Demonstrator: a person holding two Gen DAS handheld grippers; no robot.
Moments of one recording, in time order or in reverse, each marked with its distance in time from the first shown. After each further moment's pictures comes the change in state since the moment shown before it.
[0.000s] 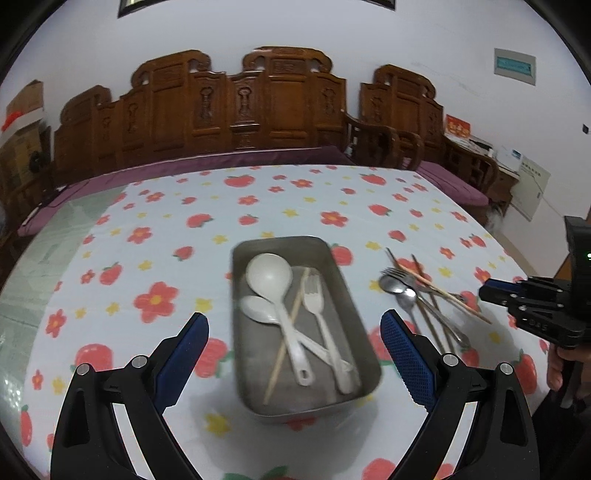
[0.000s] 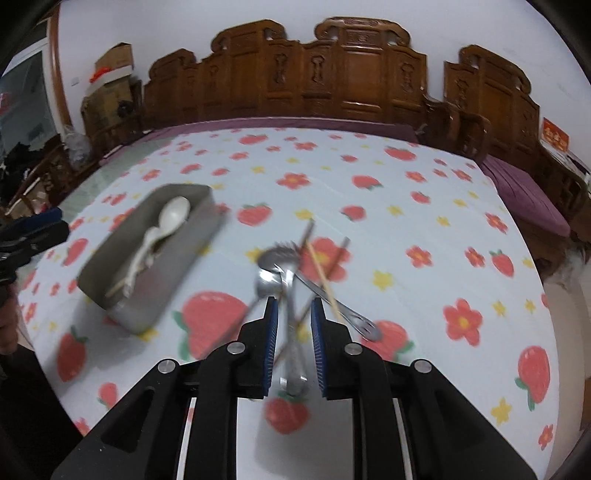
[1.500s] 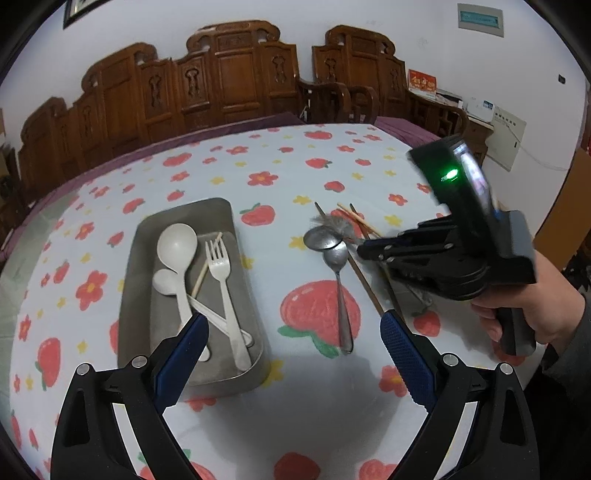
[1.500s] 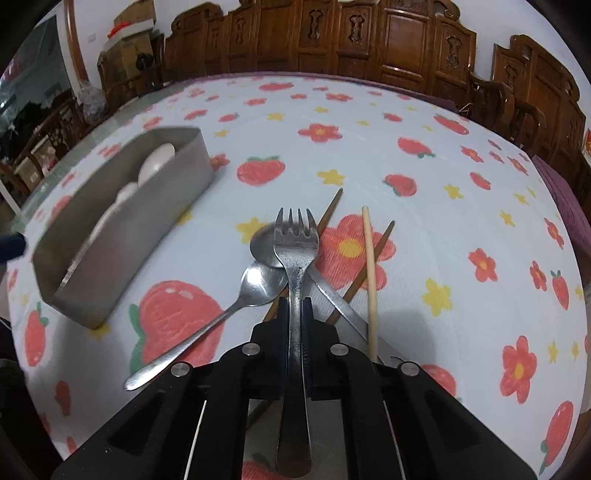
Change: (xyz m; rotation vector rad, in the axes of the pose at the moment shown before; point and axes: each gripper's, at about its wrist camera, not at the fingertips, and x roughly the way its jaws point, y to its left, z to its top) left arm 0.029 -0.089 -0.020 0.118 0.125 -0.054; right arm 0.077 0.010 0.022 -0.099 0.123 0.118
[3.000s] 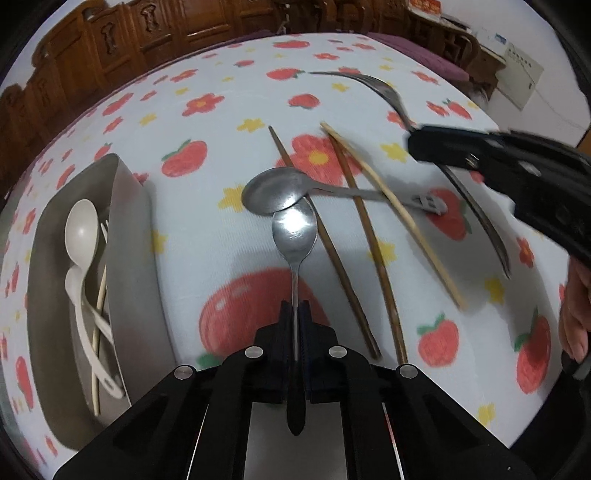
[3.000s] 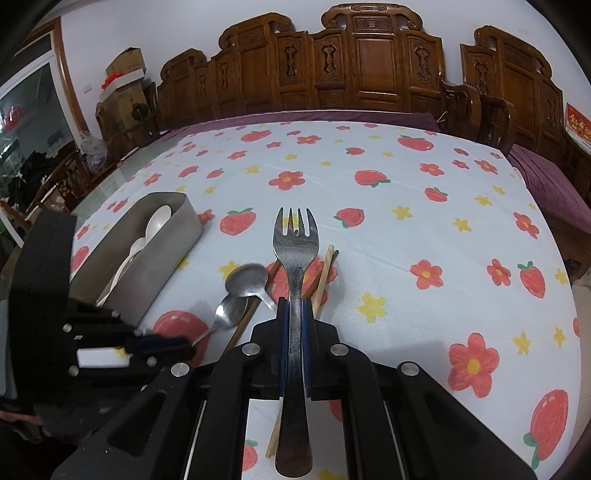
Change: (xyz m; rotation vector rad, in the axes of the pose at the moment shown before) left arm 0.107 -0.048 0.024 0.075 0.350 -0.009; right arm -0.043 -0.046 -0.002 0.102 -0.115 0.036
